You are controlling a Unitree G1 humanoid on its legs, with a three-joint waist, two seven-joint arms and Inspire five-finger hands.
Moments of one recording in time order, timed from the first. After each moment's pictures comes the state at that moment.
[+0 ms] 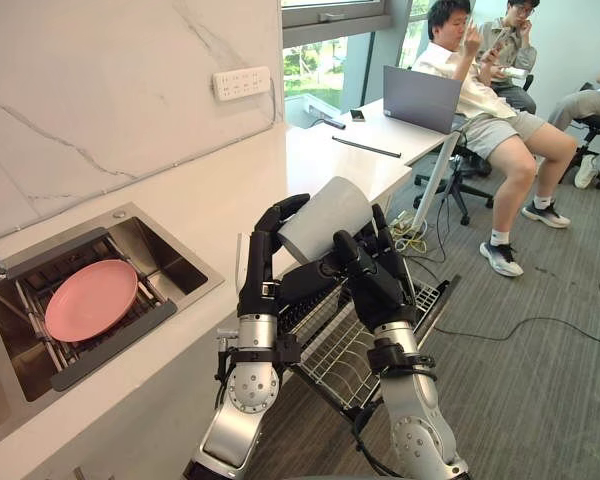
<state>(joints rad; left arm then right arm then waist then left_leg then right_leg) 0.06 0.06 -0.40 -0.22 0.19 -0.19 0.42 0.12 -0.03 0.34 -0.17 0.80 -0.27 -0.05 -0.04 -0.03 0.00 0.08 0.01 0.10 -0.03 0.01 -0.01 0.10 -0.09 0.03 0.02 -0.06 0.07</state>
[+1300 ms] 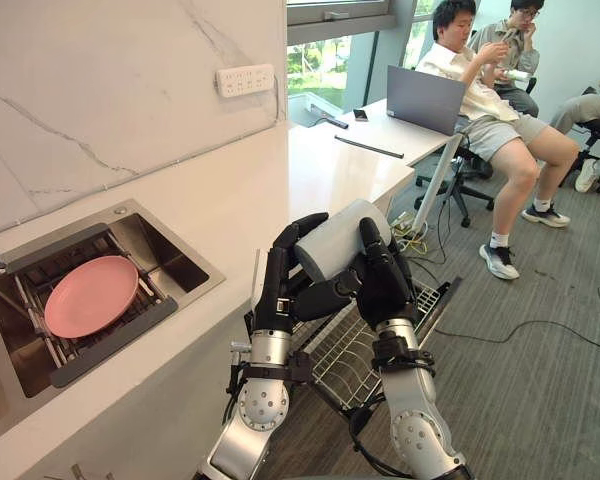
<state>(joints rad) 0.11 0.08 -0.49 -0.18 0.16 -0.25 0.43 0.08 -0.04 0.36 -0.13 0.96 -0.31 -0.10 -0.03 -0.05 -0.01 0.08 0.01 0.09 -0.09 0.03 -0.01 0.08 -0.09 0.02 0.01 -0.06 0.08</state>
